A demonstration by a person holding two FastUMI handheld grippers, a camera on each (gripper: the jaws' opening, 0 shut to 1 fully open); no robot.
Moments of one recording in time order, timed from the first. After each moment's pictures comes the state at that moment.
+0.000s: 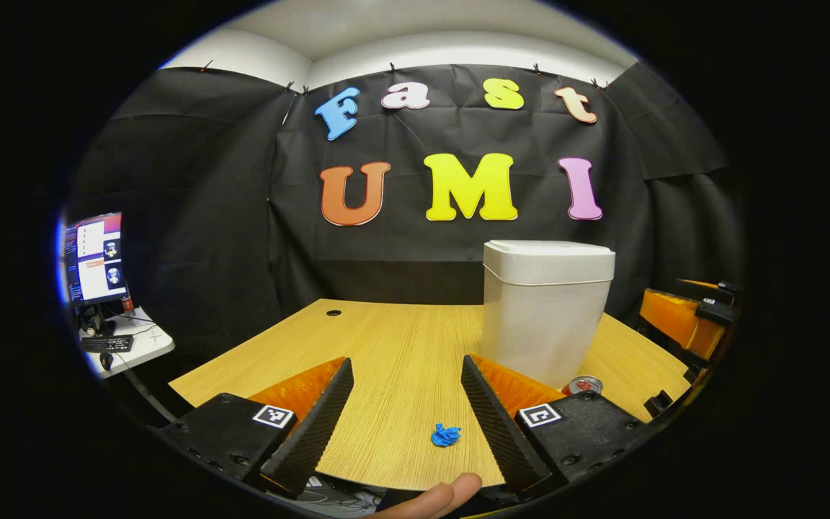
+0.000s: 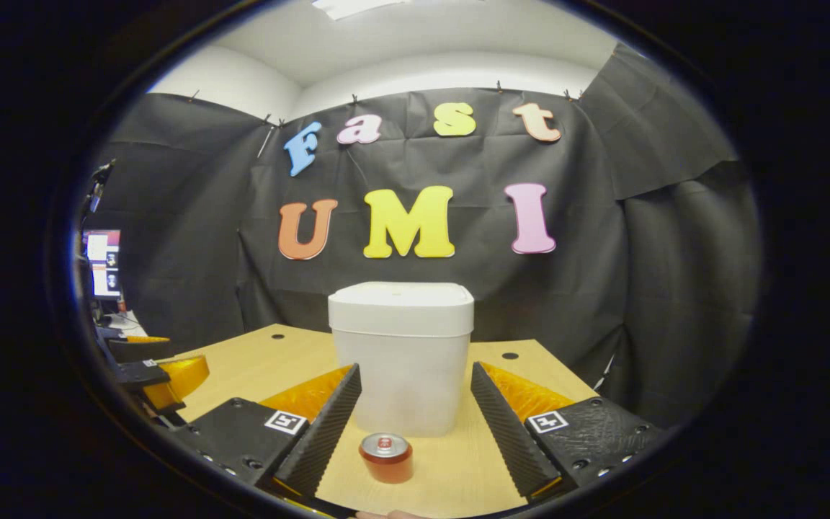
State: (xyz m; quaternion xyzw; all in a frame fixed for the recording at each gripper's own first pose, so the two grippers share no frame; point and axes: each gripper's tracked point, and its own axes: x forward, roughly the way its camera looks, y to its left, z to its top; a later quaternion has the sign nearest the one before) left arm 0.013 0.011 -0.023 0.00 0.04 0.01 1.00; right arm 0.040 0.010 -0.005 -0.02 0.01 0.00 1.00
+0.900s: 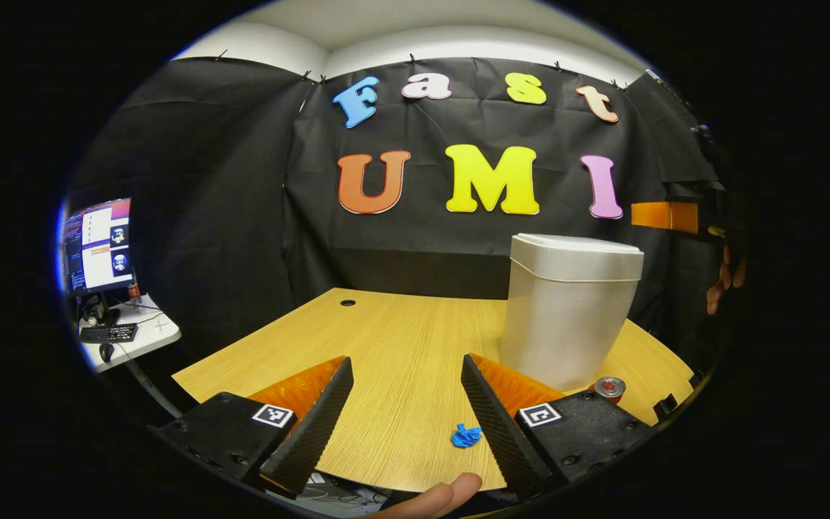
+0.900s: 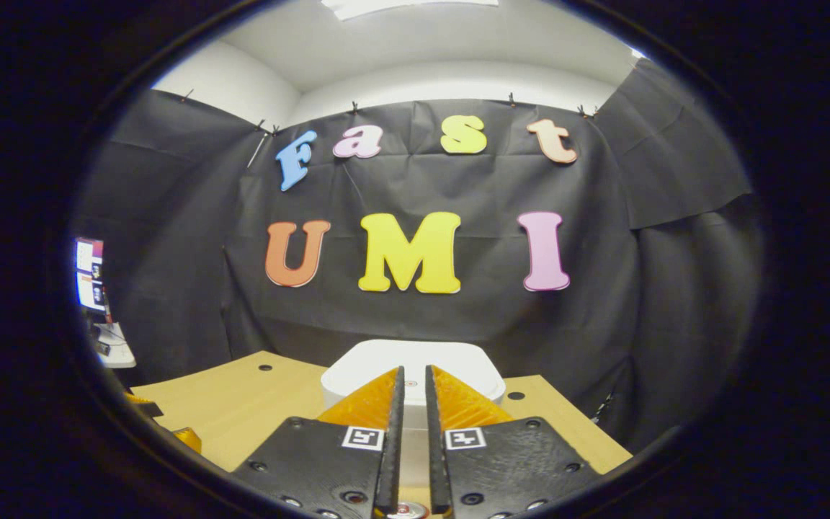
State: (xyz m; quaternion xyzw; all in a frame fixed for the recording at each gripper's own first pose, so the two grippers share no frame) left arm 0.031 0.048 -0.035 -0.02 0.06 0.04 1.00; right arm 0.133 0.051 0.082 -0.03 -0.01 -0.02 1.00
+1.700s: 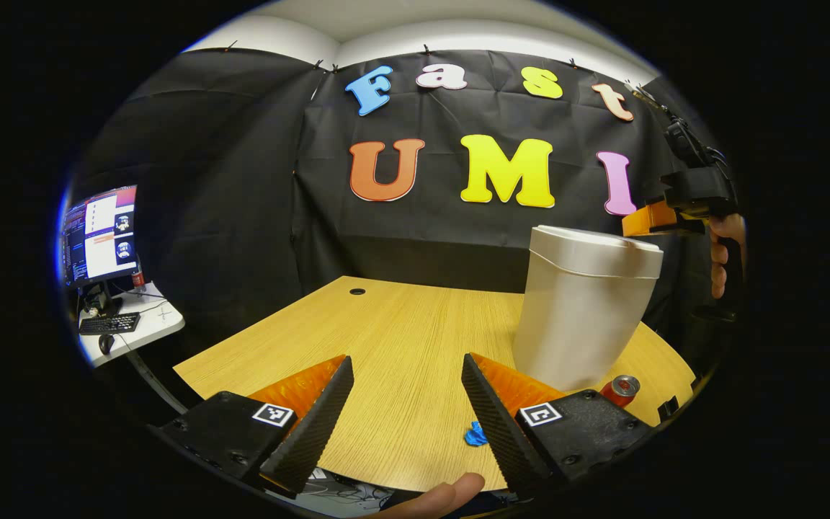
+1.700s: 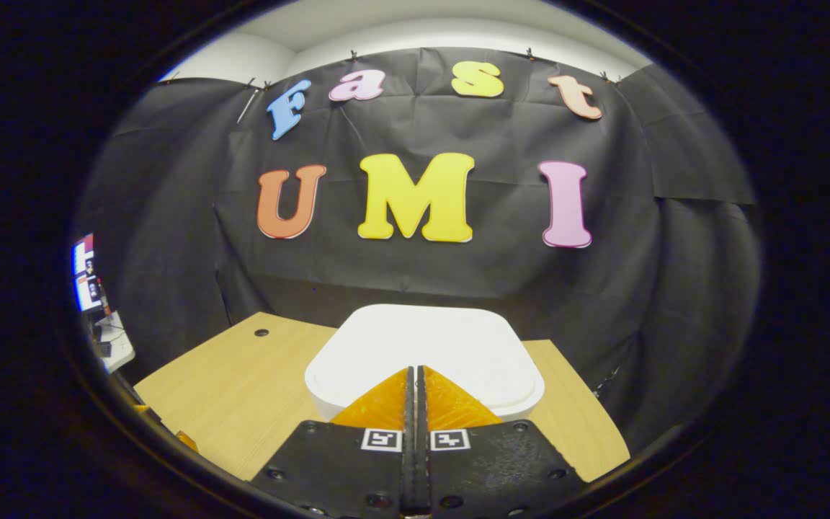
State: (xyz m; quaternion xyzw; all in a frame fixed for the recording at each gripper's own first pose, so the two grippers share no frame) left arm 0.036 0.062 -0.045 -0.03 0.08 0.06 0.99; right arm 0.194 0.052 0.041 -0.03 0.13 -0.03 0.99
